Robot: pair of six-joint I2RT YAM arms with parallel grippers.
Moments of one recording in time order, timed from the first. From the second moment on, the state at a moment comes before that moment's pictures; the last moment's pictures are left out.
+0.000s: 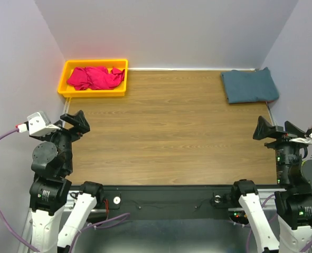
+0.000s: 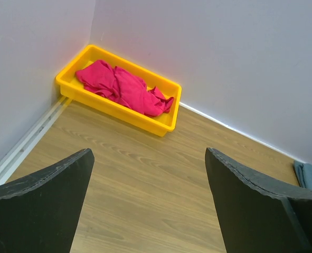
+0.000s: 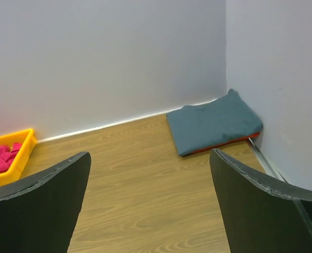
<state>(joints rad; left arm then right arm) -0.21 0.42 1.01 -0.56 -0.42 -0.38 0.07 0.30 1.05 -0.54 0.20 0.17</state>
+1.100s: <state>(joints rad) -0.18 1.85 1.63 -0.27 -0.39 -0.36 0.07 0.37 0.64 -0.49 0.13 0.29</state>
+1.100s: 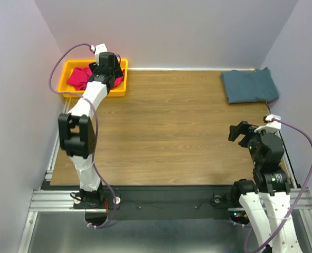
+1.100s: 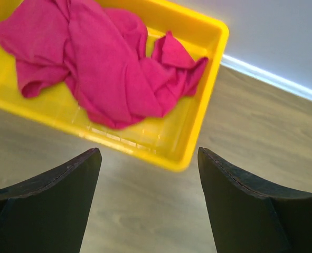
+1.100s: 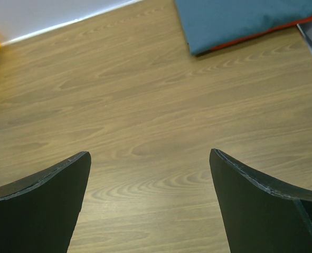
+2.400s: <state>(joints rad) -0.17 1.95 2.04 -0.33 -0.34 -0.34 0.07 0.35 0.65 -0.46 0.05 0.33</state>
